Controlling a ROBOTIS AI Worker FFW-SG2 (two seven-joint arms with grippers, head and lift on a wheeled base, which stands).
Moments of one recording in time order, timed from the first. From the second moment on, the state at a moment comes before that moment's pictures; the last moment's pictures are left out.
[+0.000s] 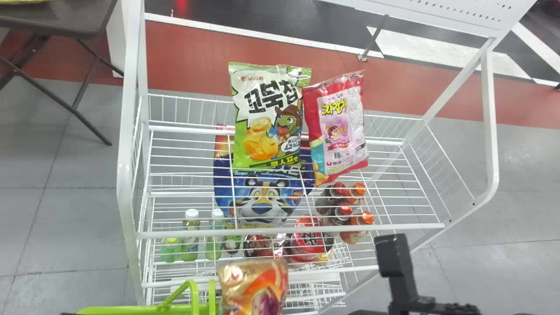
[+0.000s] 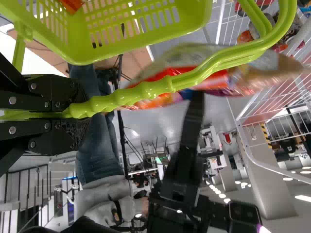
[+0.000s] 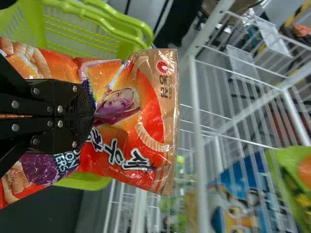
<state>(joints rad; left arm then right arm) 0.65 0.05 -0.17 -2.45 0.09 1.57 -1.09 0.69 -0.17 -0.36 -2.62 -0.66 1.56 0.35</state>
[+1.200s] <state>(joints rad) 0.65 0.05 -0.16 -2.45 0.08 1.57 -1.09 0.60 -0.21 -0.22 -2.38 -0.62 1.56 0.31</state>
